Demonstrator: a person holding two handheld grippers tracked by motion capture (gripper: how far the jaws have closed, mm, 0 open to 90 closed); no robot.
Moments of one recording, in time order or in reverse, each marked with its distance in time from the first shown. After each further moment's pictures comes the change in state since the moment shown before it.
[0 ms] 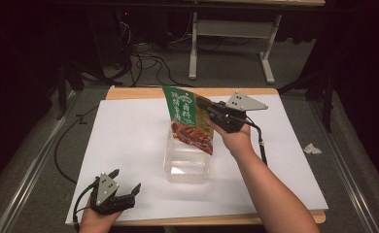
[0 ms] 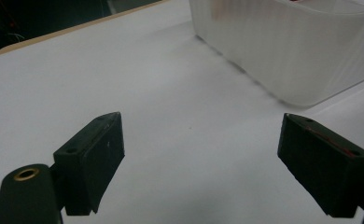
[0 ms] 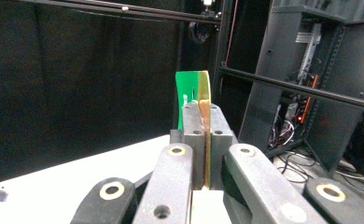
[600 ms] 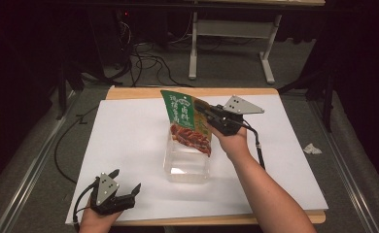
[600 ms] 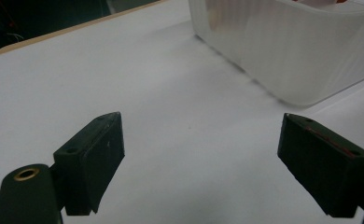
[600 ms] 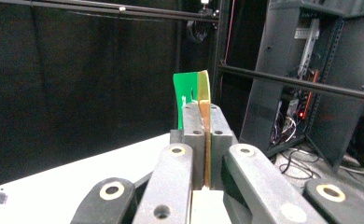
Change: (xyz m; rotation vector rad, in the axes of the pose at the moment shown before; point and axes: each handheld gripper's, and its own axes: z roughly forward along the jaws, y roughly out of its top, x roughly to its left) left arm -0.001 0.000 0.001 0.000 -0.004 0.002; right arm 0.003 -0.014 0.004 -0.006 -0.008 0.031
